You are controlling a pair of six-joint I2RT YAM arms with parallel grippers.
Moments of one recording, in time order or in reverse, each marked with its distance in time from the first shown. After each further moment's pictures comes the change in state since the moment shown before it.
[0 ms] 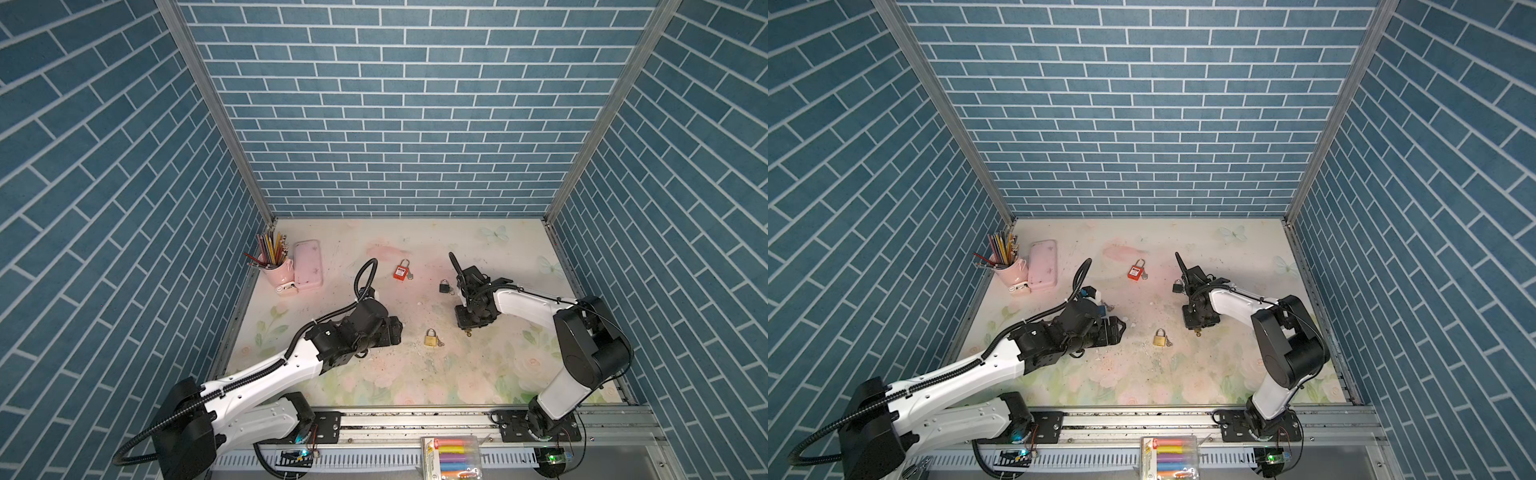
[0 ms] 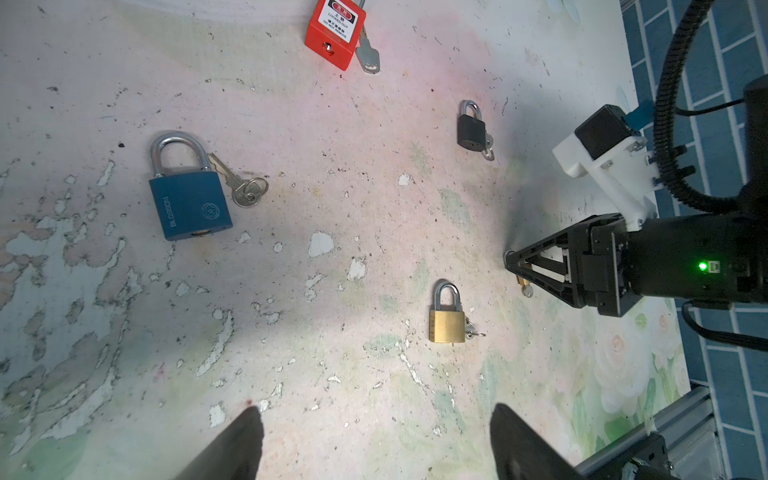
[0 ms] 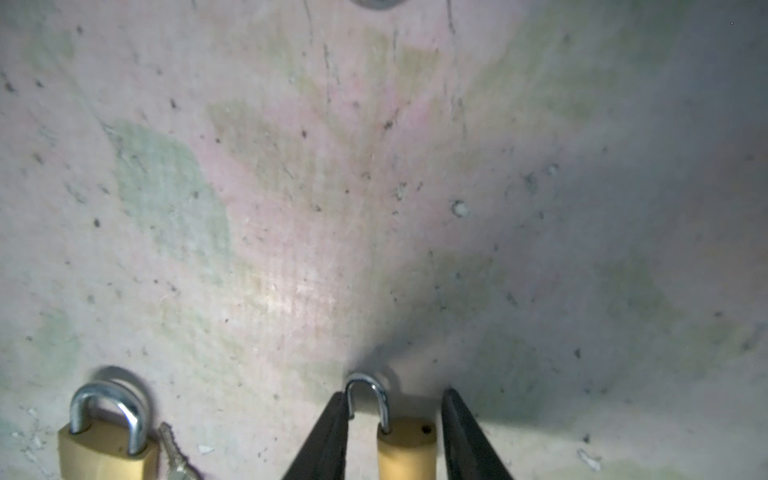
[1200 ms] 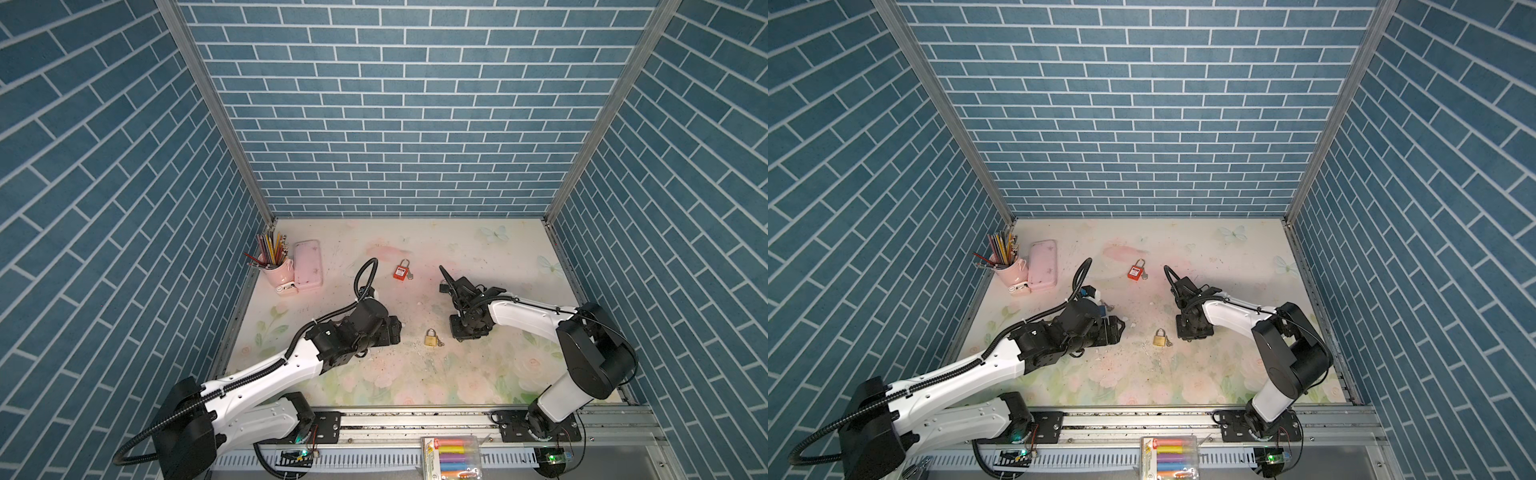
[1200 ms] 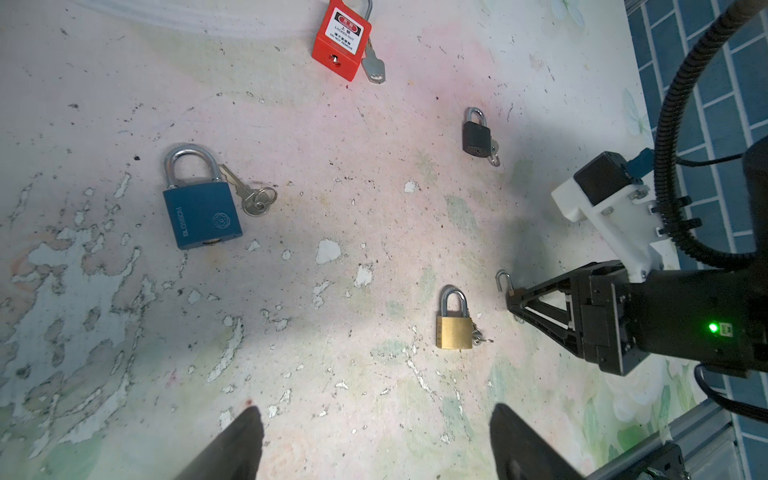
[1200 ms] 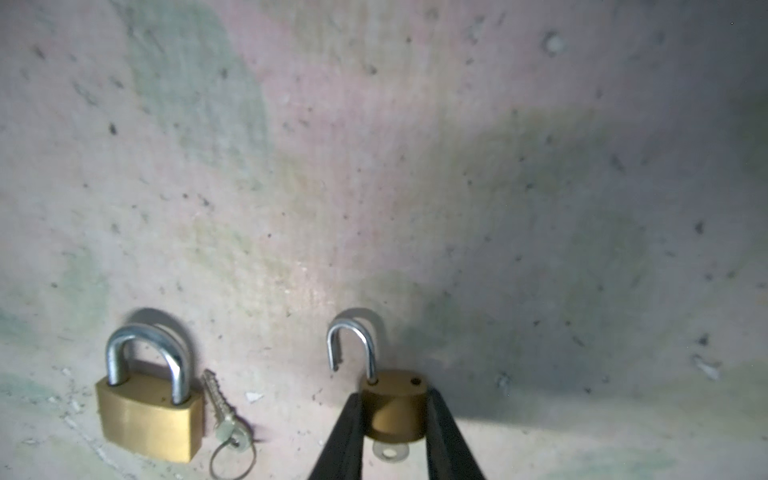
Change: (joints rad) left arm 0.000 0.001 0.008 -0.011 -0.027 0.015; right arm 0.122 -0.051 -0.054 -0.014 0.015 0.217
